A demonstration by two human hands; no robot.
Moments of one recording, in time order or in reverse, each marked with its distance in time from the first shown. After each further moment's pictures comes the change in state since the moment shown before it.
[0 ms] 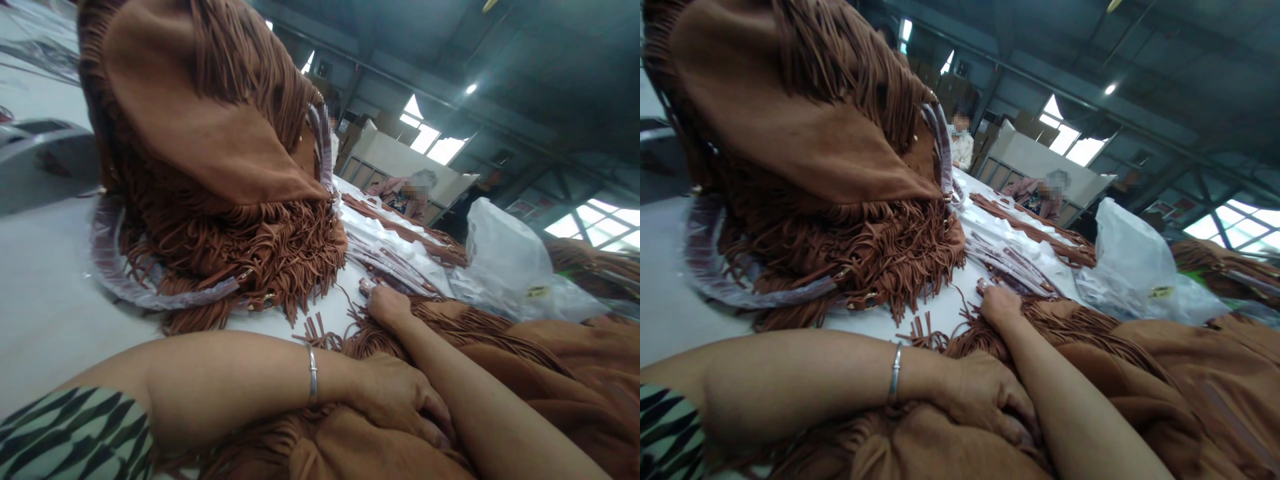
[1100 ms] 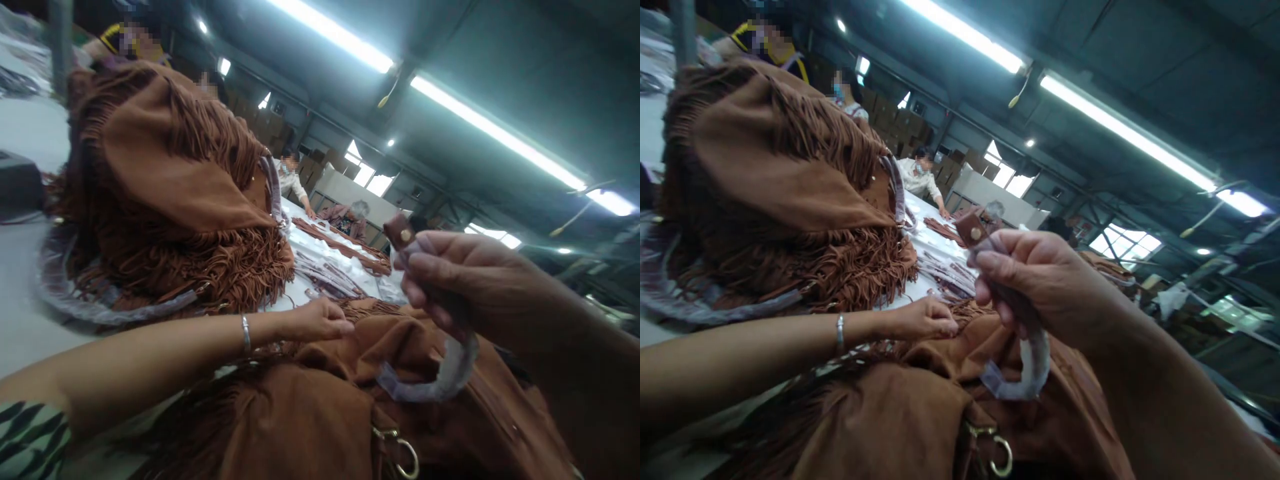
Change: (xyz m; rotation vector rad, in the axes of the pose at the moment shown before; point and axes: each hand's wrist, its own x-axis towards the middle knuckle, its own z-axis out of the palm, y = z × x) left_hand -0.011 0.029 -0.037 -0.456 0.451 -0.067; right_hand -0.252 0.015 -0.219 1.117 0.003 -0.355
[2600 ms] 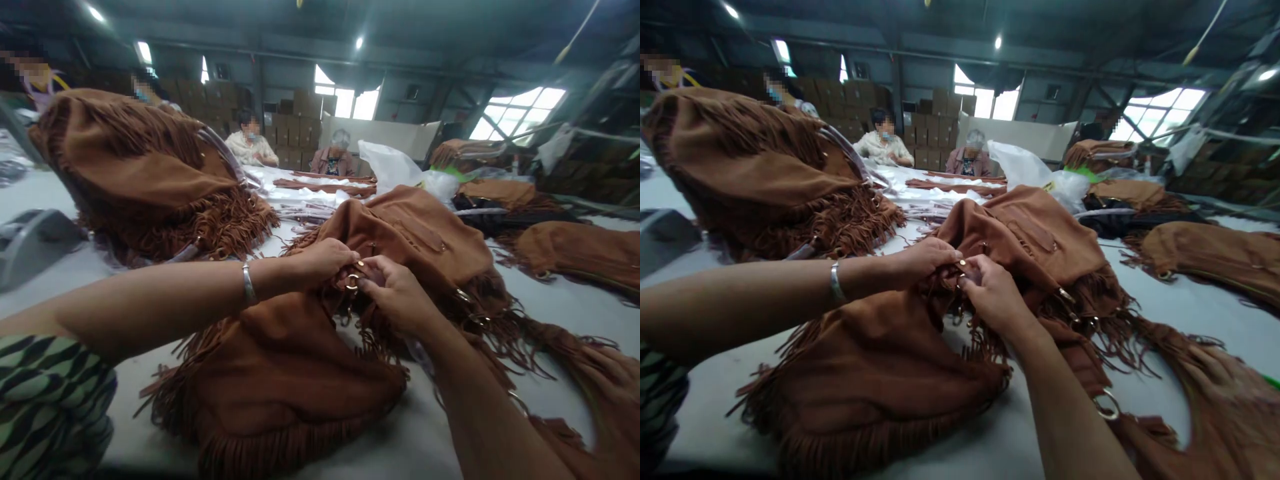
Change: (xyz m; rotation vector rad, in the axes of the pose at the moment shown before) left_hand -0.028 0.094 0.162 0.132 0.001 -0.438; right_hand -0.162 0.179 0.047 -0.390 0.487 -0.023
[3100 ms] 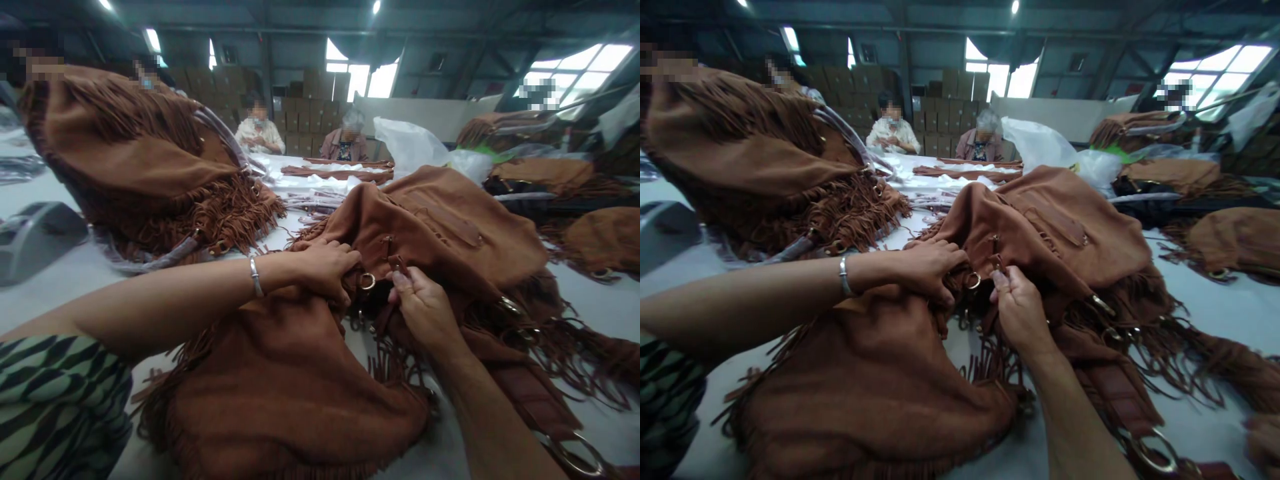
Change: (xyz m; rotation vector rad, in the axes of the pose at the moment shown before) left_hand 0.035 -0.040 -0.028 1.270 -0.142 0.295; right_hand -0.002 0.059 0.029 0.254 0.143 0.212
